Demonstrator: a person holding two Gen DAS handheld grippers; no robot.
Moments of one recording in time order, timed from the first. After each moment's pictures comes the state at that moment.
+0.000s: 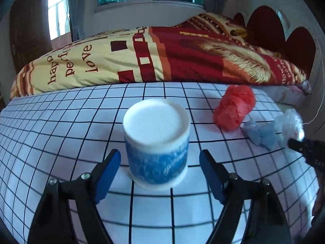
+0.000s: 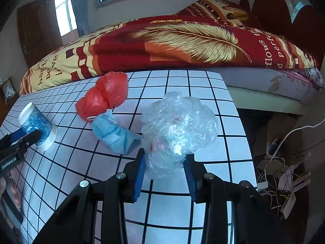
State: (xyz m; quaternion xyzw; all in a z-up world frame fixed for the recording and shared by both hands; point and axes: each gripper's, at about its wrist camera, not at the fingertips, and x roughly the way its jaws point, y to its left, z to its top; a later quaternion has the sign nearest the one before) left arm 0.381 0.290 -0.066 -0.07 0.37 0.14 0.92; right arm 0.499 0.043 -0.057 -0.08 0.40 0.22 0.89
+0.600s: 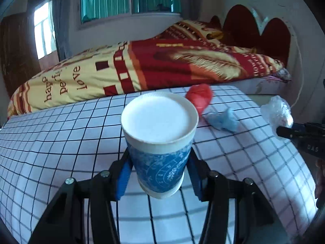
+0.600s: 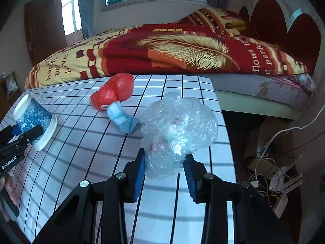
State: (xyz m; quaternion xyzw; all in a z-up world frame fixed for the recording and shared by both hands) left arm 0.320 0.240 -0.031 -0.03 0.32 0.09 0.94; right arm 0.441 0.010 -0.030 -0.10 0.37 0.23 0.90
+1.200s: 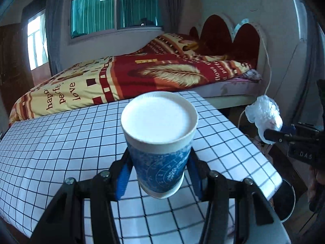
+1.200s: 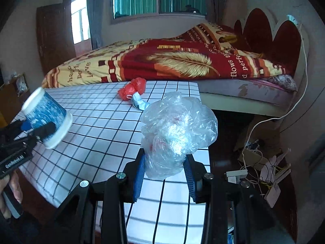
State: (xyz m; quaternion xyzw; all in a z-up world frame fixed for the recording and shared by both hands) left arm 0.220 0.157 0.012 -0.01 0.29 0.04 0.96; right arm 0.297 -0.070 0.019 -0.09 0.32 0.24 0.91
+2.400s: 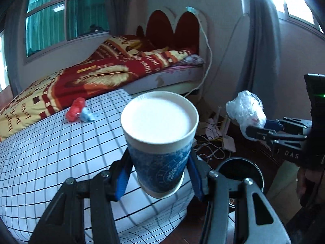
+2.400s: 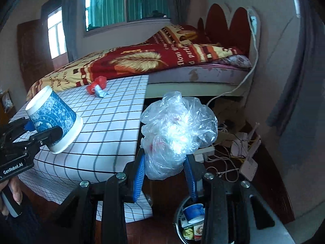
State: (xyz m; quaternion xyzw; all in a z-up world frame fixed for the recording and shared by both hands) left arm 0.181 -0.008 0.006 0.04 0.29 -0.11 0.95; right arm 0.220 -0.243 0.001 -0.05 0.31 0.15 0.94
